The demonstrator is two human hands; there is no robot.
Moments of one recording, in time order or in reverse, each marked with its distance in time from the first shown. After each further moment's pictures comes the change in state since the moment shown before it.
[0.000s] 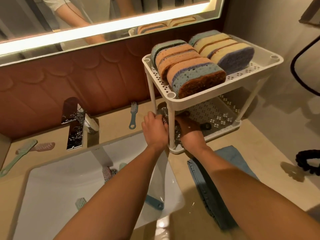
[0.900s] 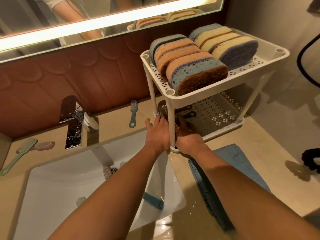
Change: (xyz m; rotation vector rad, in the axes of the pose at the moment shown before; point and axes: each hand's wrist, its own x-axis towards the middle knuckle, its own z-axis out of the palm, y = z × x) left_hand 0.002 -0.023 0.028 0.231 -0.319 0.356; right_hand -0.003 0.006 0.022 -0.004 -0.281 0.294
